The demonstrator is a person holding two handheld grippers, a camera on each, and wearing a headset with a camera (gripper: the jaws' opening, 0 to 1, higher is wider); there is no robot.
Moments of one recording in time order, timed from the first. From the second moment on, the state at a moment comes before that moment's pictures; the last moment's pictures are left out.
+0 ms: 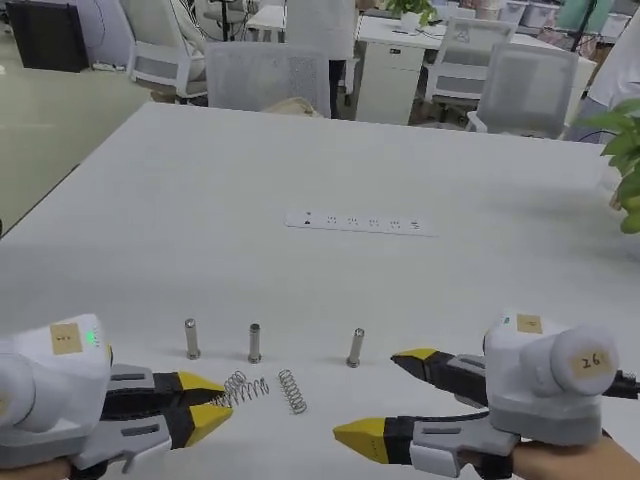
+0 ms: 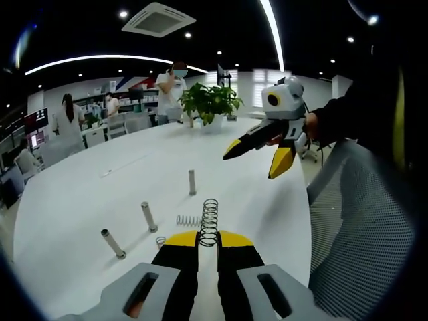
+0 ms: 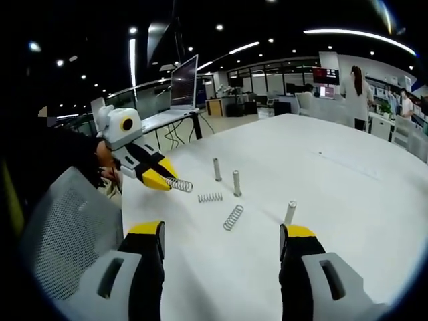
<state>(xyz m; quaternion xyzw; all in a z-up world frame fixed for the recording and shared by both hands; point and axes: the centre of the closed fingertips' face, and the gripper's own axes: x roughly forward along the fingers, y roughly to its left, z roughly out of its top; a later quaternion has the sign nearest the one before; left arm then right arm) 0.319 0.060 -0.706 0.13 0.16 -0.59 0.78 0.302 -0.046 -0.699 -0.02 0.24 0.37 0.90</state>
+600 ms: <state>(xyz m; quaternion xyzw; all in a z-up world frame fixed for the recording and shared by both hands) 0.305 0.047 -0.701 0.13 0.16 -0.62 0.76 0.295 -0.018 -0.692 -0.05 0.24 0.43 0.87</state>
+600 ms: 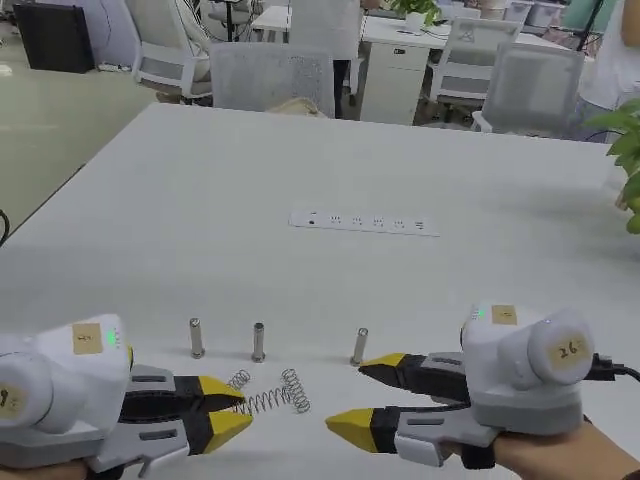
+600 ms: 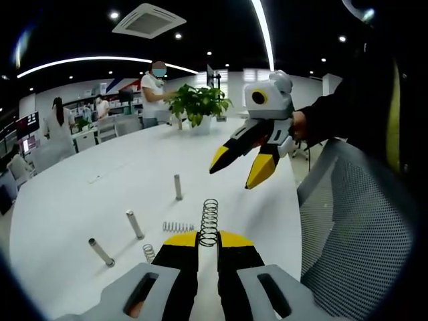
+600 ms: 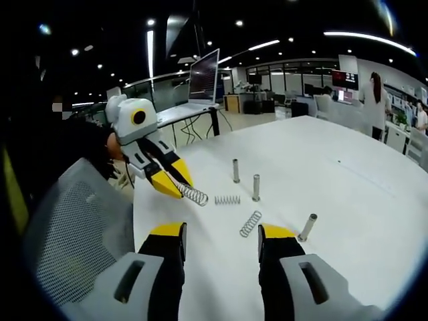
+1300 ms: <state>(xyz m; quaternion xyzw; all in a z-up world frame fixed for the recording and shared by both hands) 0.292 0.037 -0.698 0.14 0.15 -0.64 0.74 0.288 0.009 -0.695 -0.06 0.25 0.48 0.84</state>
